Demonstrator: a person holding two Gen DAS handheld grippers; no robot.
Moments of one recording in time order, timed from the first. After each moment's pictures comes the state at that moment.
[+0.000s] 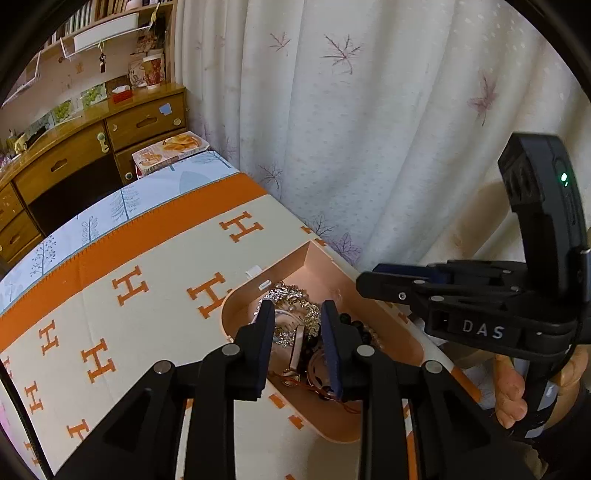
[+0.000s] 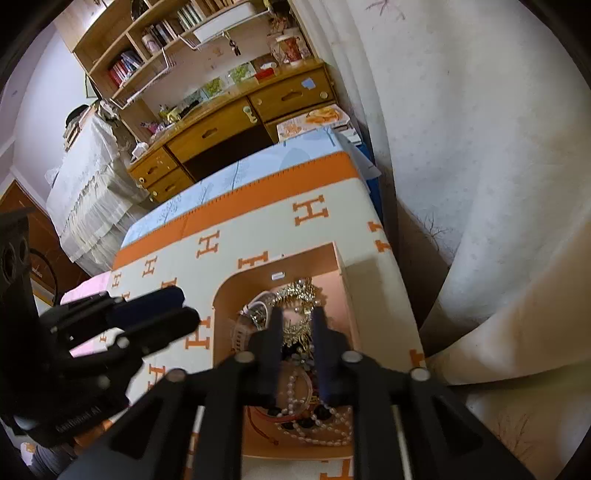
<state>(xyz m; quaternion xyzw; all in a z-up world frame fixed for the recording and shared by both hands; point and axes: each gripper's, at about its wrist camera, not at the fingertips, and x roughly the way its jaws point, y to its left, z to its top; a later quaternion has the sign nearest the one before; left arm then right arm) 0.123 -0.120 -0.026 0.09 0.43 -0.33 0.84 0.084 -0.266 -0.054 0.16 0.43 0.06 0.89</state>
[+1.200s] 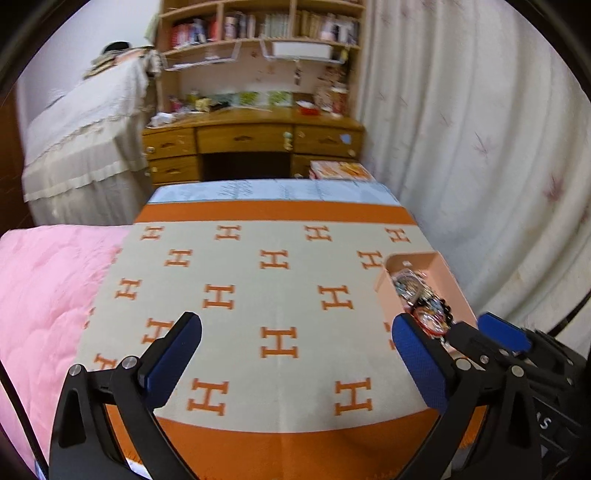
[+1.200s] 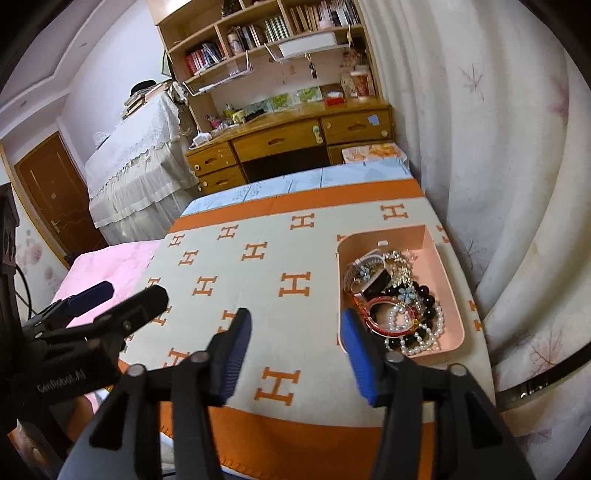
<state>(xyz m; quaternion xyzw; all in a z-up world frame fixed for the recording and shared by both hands) -0.023 0.040 0.017 -0.03 0.36 -0.02 0.93 -0.035 -0.148 -0.014 0.07 0.36 0.12 0.92</state>
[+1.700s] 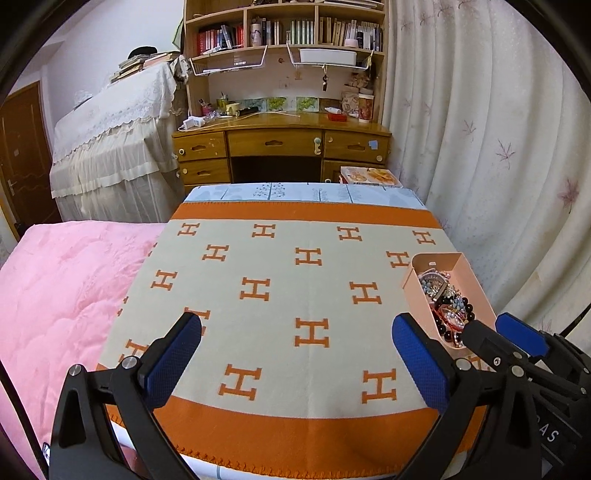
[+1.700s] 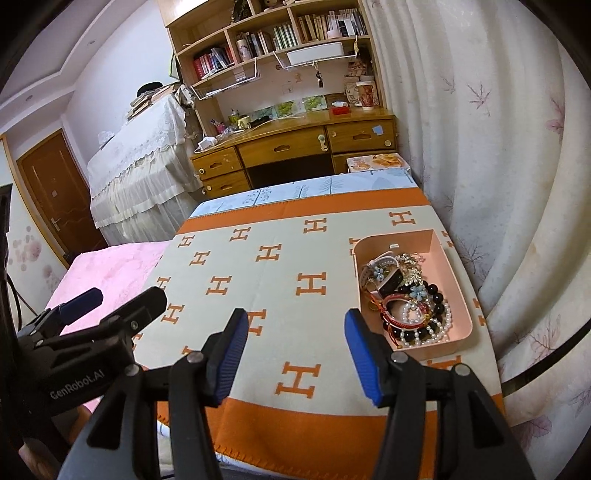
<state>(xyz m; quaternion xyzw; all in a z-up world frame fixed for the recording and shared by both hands) -0.047 0.048 0.018 -0.02 0.36 0.03 0.93 -0.052 -0.128 -0.010 0.06 0.35 0.11 0.93</state>
